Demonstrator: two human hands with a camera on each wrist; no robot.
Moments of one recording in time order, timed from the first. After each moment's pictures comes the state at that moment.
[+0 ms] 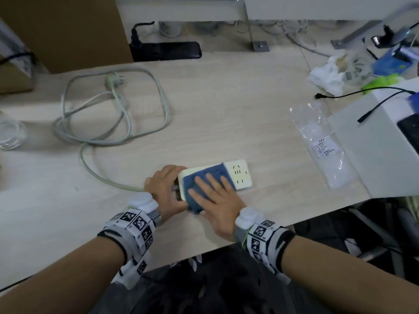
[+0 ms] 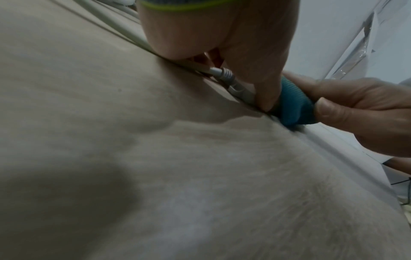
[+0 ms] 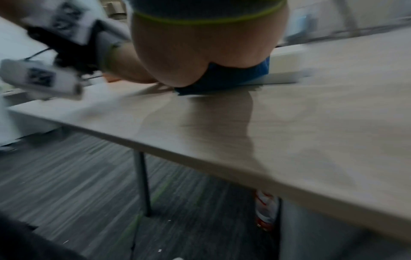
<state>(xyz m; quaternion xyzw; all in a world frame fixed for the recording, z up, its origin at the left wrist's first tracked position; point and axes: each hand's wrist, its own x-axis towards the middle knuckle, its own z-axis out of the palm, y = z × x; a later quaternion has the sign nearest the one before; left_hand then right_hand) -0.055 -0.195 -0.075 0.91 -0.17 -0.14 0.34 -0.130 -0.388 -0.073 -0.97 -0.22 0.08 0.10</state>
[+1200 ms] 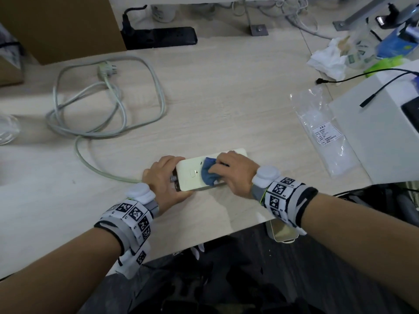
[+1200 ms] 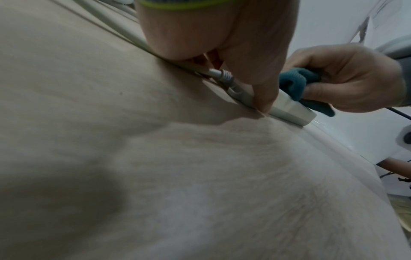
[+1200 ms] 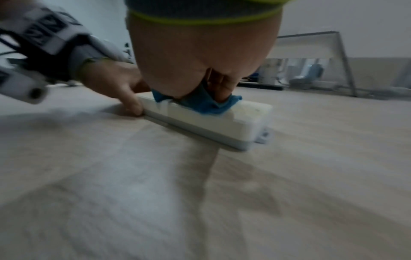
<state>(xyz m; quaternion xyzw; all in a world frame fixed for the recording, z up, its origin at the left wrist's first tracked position) -0.053 -0.193 -0.073 0.92 -0.18 -0.15 0.31 -0.077 -0.436 -0.042 -0.95 -0.27 0.07 0.16</state>
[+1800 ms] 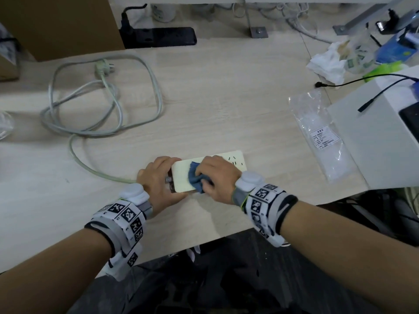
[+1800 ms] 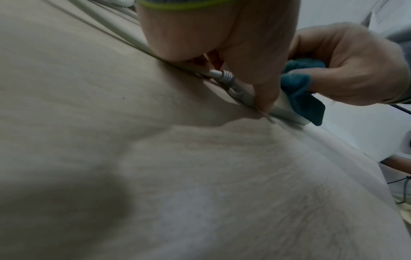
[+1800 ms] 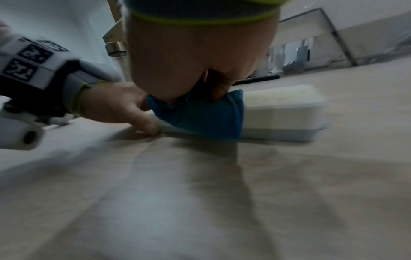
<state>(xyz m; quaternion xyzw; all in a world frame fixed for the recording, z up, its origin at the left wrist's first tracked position) -0.054 -0.194 -0.072 0.92 -0.17 -0.14 0.32 -0.079 -0.401 -0.033 -0.94 -0.20 0.11 0.26</state>
